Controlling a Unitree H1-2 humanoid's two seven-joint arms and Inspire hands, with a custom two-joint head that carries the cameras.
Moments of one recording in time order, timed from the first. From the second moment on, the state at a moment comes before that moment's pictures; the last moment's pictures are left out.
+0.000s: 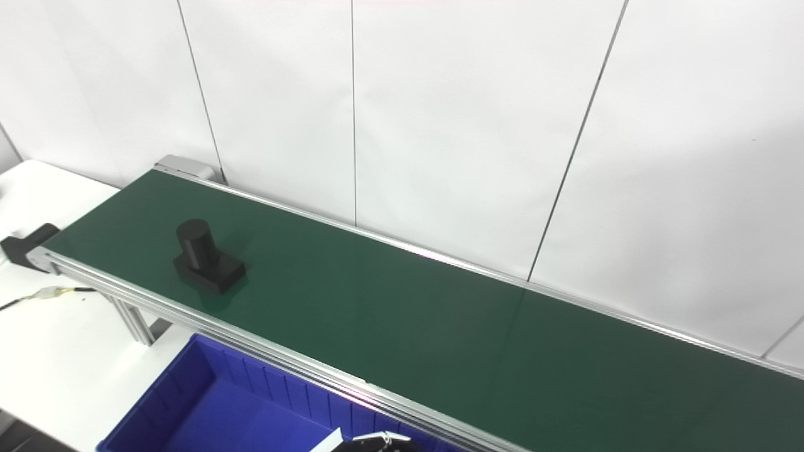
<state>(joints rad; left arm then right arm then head) 0.21 0.17 -0.31 0.18 0.22 -0.43 -0.05 0.26 -0.26 0.21 0.09 -0.31 -0.38 0.09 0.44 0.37</state>
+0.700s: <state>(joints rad) 0.19 0.18 -0.35 0.21 0.22 -0.43 0.00 0.23 -0.29 0.27 0.14 -0.24 -0.41 0.00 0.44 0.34</state>
